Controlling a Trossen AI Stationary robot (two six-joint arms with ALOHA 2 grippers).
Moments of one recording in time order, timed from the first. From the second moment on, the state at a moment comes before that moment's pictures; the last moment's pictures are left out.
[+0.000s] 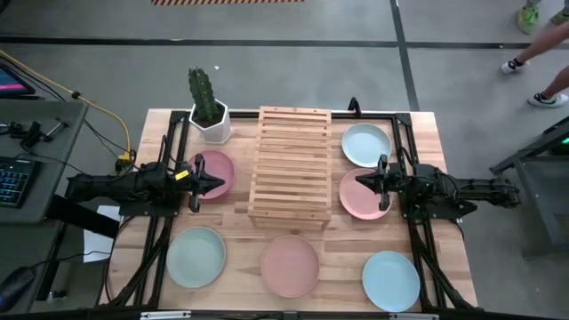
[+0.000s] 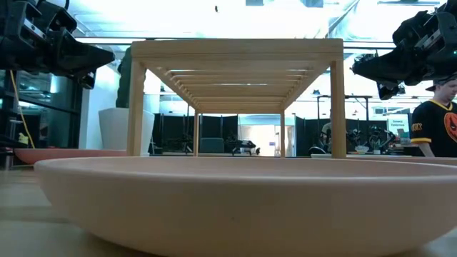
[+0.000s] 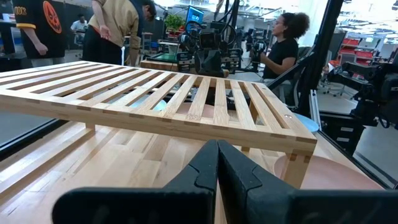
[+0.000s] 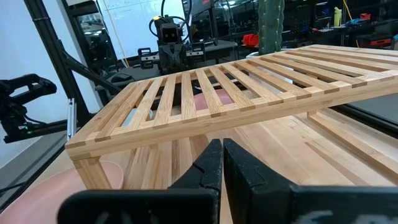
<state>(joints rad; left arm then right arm) 0.01 0.01 0.01 0.01 -0.05 -0.09 -0.04 0.05 0.01 0.03 0.07 0.18</state>
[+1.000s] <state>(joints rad) 0.01 0.01 0.01 0.02 -0.05 -0.09 -0.13 0.23 0.10 0.20 0.53 0.52</state>
